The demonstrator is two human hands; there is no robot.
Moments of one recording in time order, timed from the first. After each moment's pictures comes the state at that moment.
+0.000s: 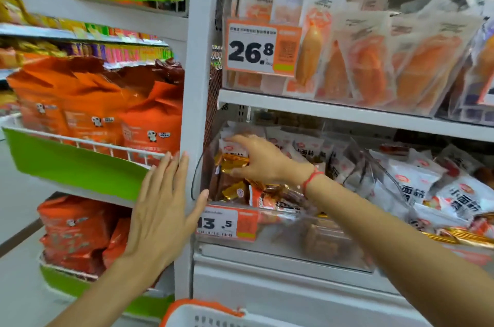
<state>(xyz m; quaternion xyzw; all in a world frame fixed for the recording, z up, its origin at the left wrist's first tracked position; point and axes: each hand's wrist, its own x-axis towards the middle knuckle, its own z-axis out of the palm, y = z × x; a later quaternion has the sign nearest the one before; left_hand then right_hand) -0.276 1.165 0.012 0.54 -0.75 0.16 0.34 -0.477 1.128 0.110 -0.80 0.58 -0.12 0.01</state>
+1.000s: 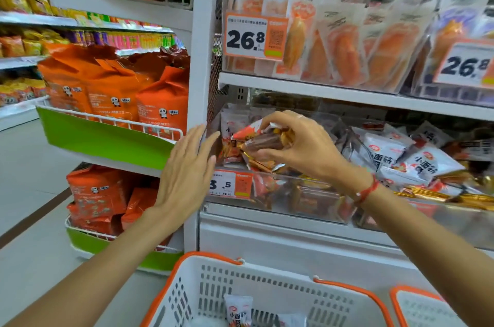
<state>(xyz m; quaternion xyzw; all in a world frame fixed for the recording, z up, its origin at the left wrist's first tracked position) -0.293 1.196 0.036 0.46 -0.79 0.13 0.37 -0.516 1.251 0.128 -0.79 0.53 -0.30 -0.08</state>
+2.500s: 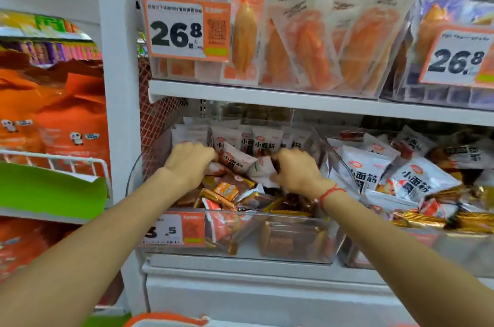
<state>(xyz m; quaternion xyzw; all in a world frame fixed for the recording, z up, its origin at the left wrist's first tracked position) -0.400 1.094 0.083 0.46 -0.86 0.19 0.04 -0.604 1.164 0.081 -0.67 0.73 -0.08 -0.10</state>
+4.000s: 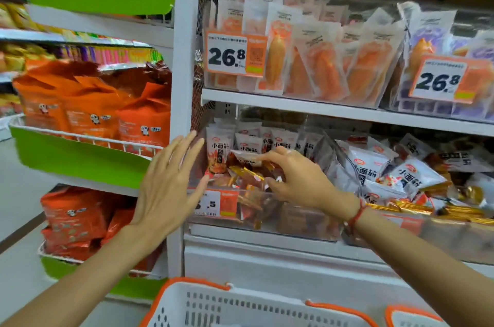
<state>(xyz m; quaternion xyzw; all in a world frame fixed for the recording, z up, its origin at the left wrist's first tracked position) -0.290 1.191 0.047 0.44 -0.80 0.18 0.37 -0.539 1.242 0.104 -0.78 0.59 -0.18 -0.08</state>
